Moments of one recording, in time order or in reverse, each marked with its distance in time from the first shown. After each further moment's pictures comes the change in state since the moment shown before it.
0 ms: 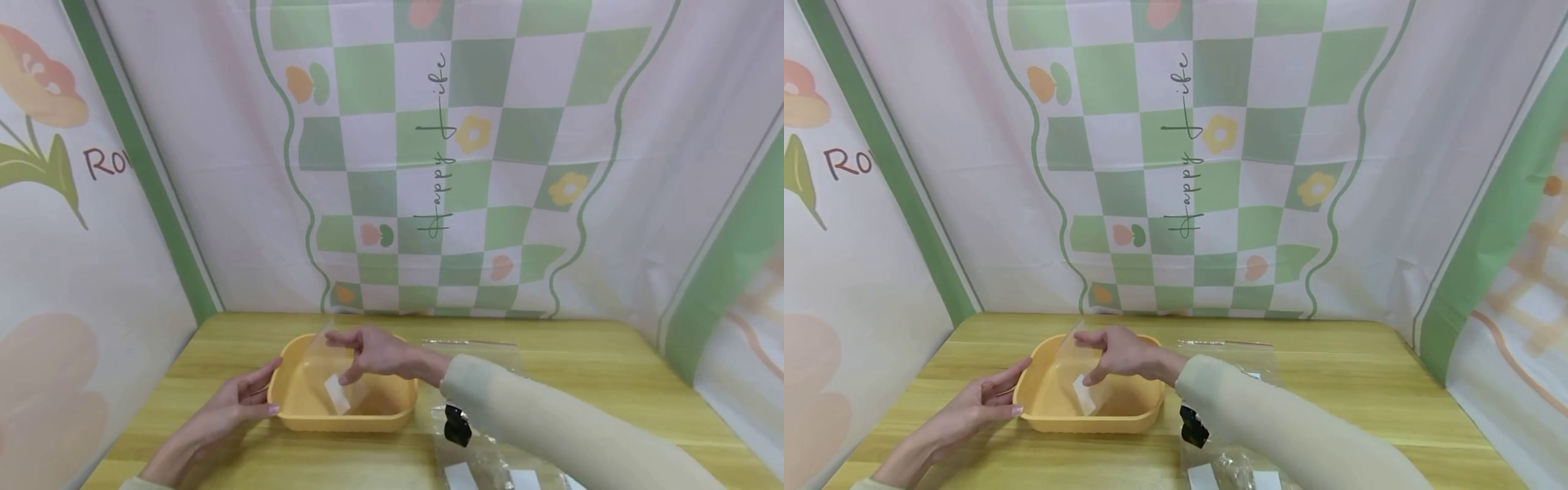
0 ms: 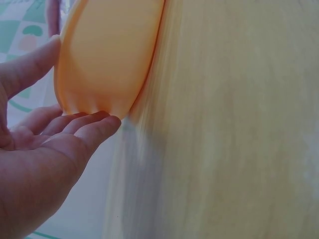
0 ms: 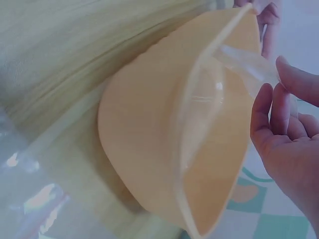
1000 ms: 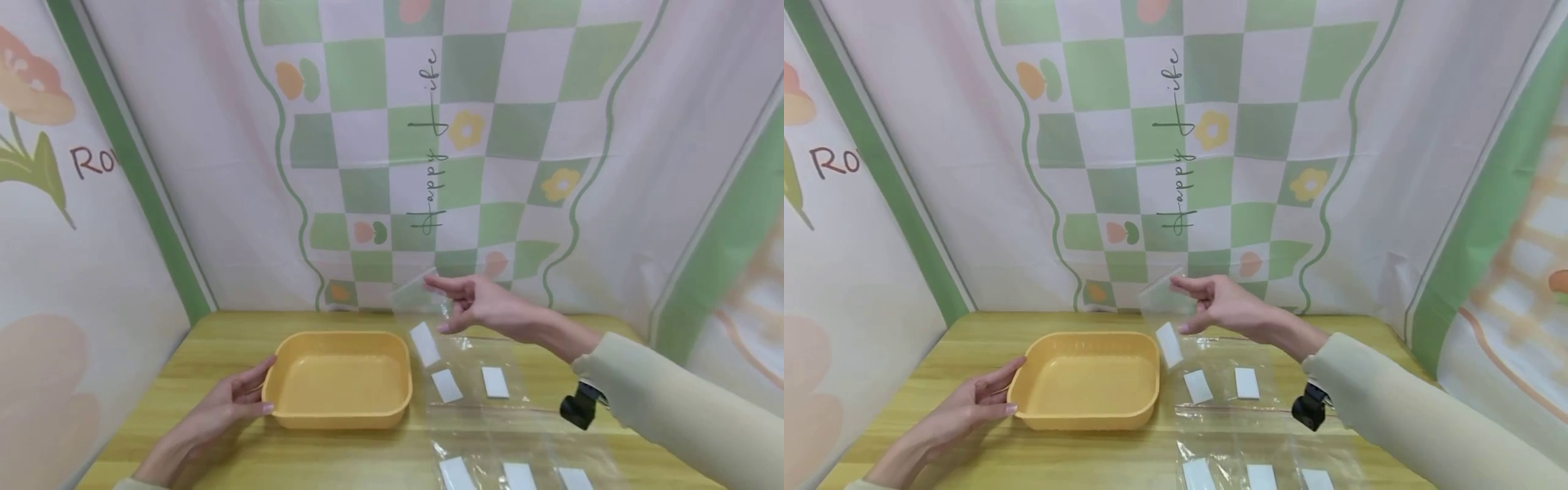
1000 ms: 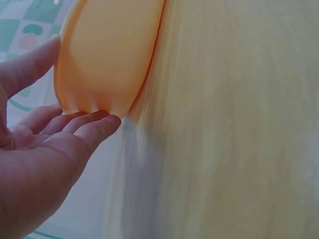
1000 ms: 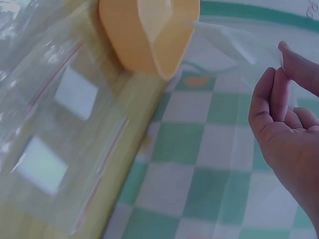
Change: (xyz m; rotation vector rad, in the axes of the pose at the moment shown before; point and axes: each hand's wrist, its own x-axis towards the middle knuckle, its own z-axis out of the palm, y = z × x) left_hand 0.001 -0.003 0.000 0.018 0.003 0.028; right_hand -0.118 -0.012 -0.137 0.035 0.114 -0.041
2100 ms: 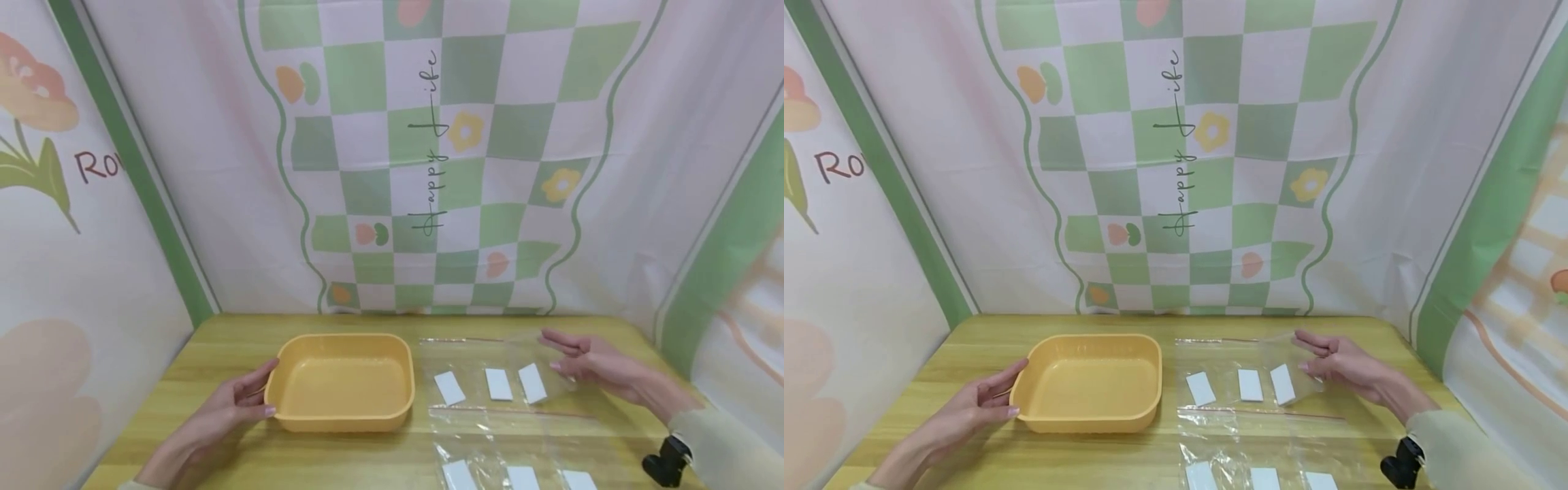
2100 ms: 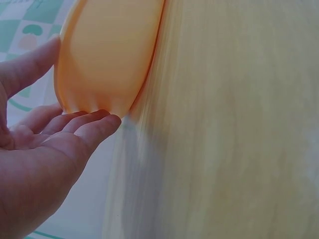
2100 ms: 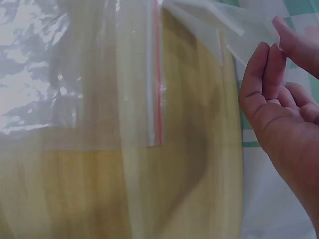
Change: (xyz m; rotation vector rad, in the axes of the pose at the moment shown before) left_hand -0.001 0.001 0.001 0.048 0.024 -0.032; right_hand -0.121 0.175 -0.091 0.179 0.098 0.178
